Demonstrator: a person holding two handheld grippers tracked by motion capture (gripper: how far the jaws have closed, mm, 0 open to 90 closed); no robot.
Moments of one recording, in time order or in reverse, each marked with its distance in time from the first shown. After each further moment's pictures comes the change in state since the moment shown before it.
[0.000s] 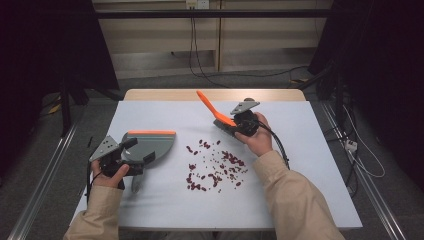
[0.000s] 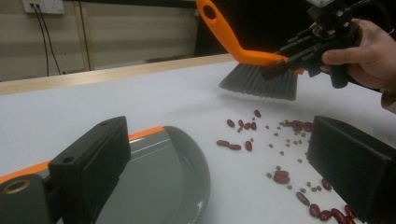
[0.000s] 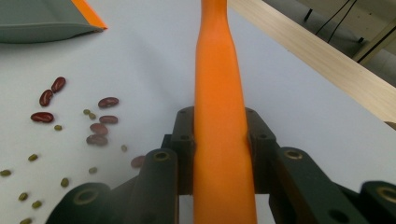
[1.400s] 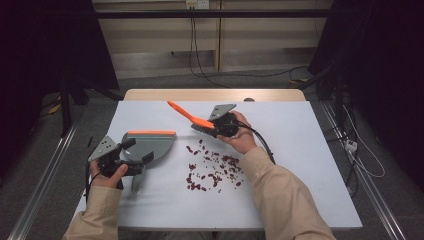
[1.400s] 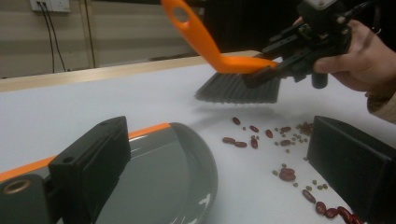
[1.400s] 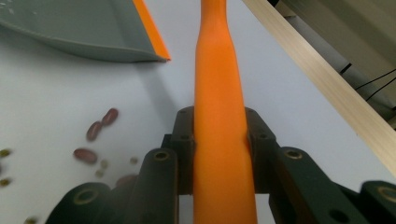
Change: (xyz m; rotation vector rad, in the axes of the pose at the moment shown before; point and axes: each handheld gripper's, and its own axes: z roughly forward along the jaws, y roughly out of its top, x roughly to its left) left arm 0.004 -0.002 -0.003 0.002 0.015 -0.004; right arm 0.035 0.031 0.036 -0.071 0.134 -0.247
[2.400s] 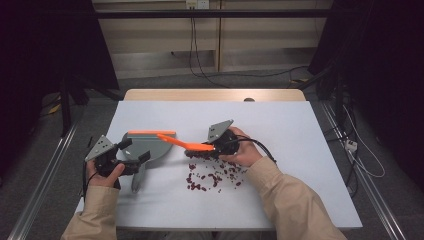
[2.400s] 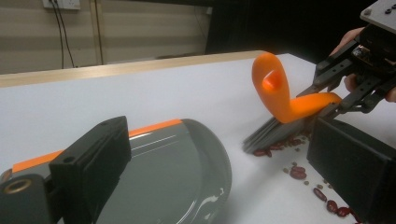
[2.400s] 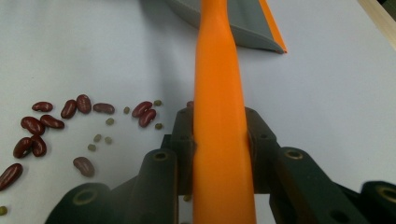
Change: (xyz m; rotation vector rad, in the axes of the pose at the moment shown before) left arm 0.007 -0.002 -0.004 0.001 0.026 -0.017; right arm 0.046 -0.010 -0.019 0.013 0.270 -0.149
